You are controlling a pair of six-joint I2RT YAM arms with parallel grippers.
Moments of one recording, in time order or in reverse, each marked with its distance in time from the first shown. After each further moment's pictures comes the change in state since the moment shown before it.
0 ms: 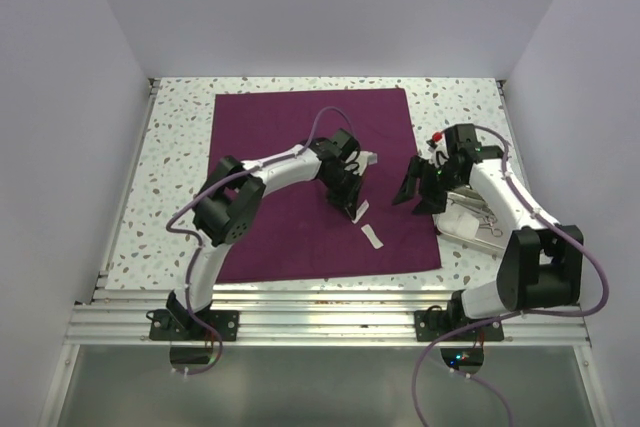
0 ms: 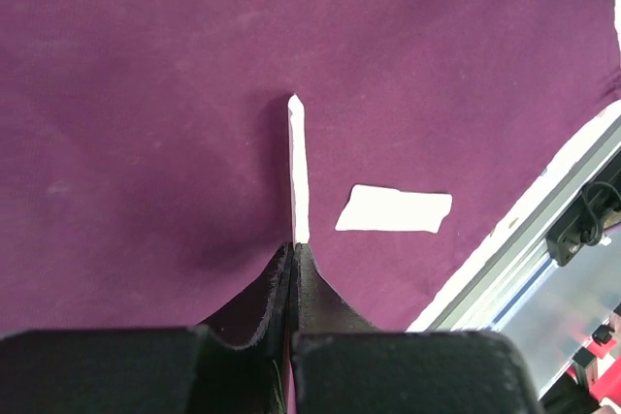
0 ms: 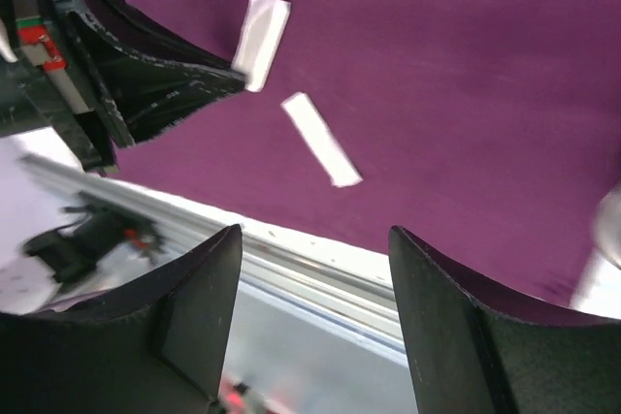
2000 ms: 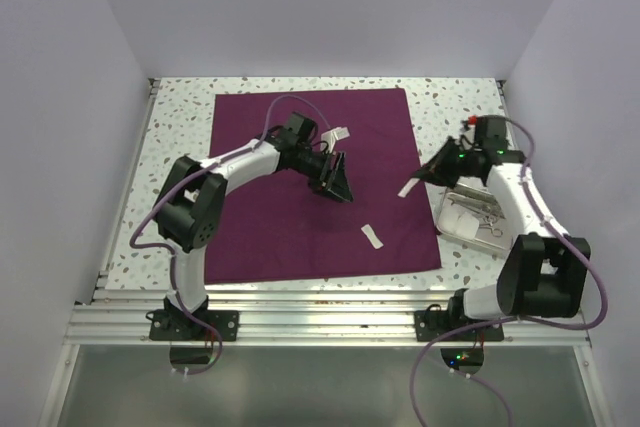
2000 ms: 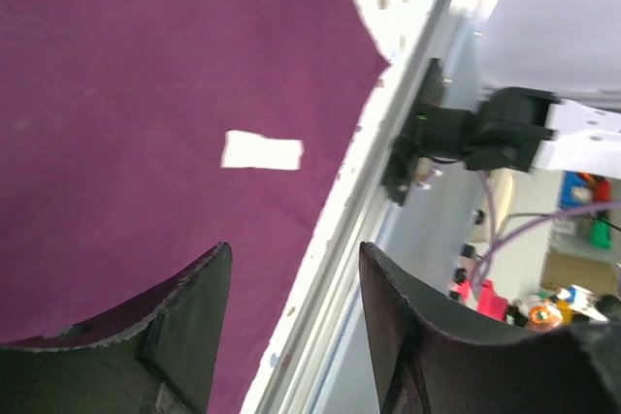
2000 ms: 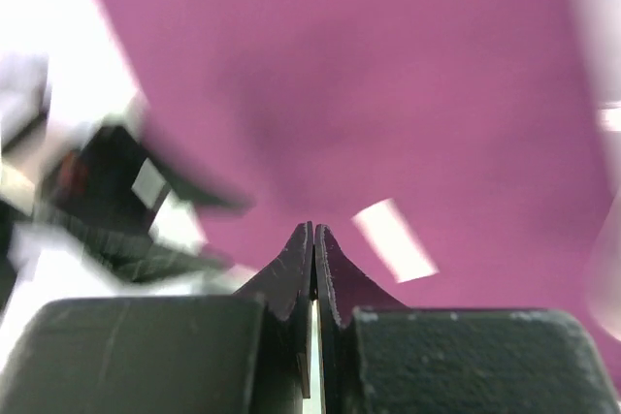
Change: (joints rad) left arm 0.192 -0.220 -0.247 0.283 0.481 -0.093; right arm -0.097 -0.032 -0.050 0.319 -0.122 0.268
